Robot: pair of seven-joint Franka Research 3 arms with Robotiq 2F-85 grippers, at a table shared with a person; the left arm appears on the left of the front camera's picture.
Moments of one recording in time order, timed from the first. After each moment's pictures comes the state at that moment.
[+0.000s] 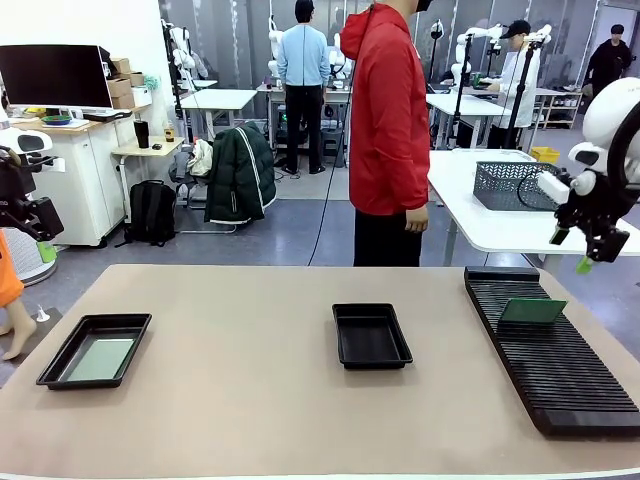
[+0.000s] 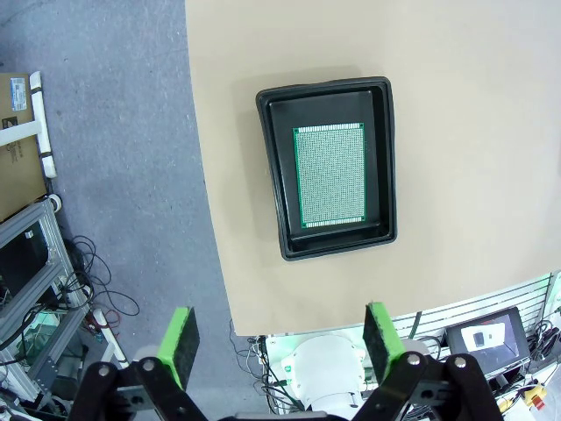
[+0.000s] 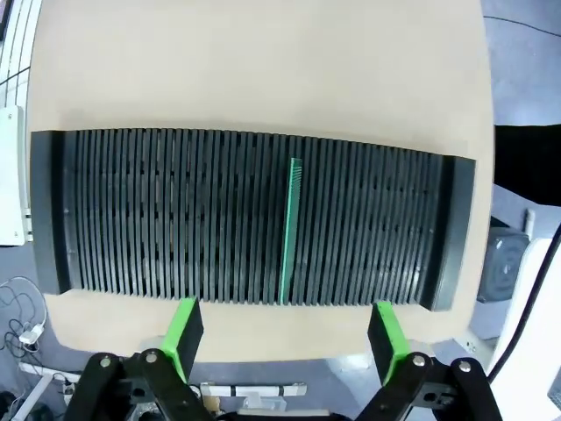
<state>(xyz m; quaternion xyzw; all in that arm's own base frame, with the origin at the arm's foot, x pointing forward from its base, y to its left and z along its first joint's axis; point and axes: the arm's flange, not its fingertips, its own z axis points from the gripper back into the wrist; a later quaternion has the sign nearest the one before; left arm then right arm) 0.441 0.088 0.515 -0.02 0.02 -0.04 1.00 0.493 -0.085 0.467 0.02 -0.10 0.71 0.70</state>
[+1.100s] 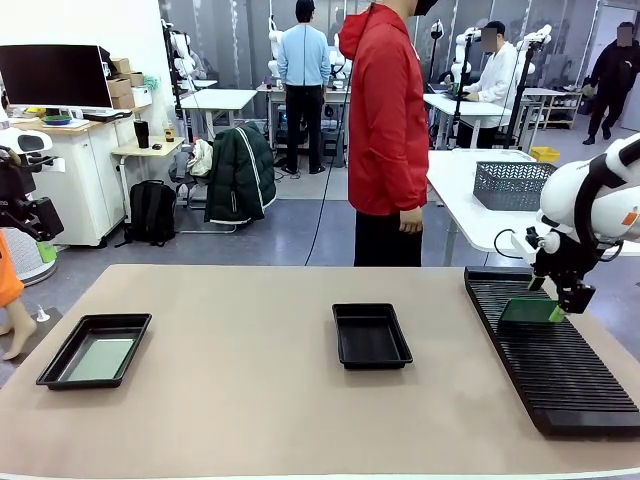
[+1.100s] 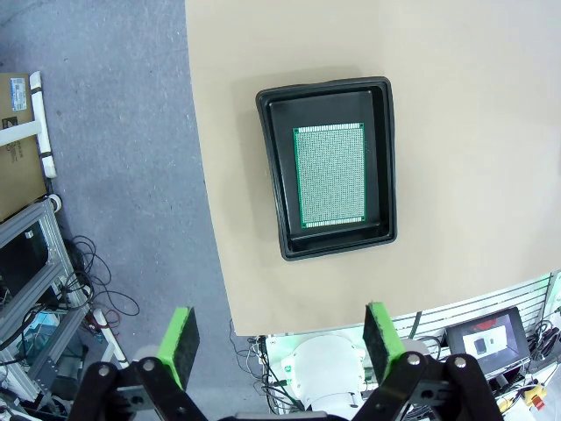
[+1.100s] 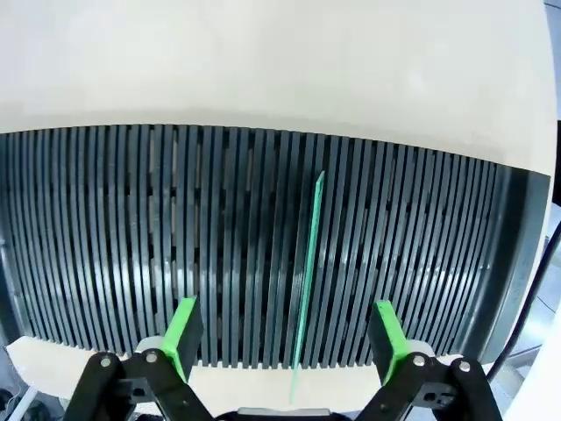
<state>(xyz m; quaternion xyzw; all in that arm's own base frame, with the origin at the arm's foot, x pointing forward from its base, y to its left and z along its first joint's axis) 0.441 0.088 0.515 -0.02 0.02 -0.04 1.00 0.501 -0.070 0.365 0.00 -0.08 0.71 0.70</state>
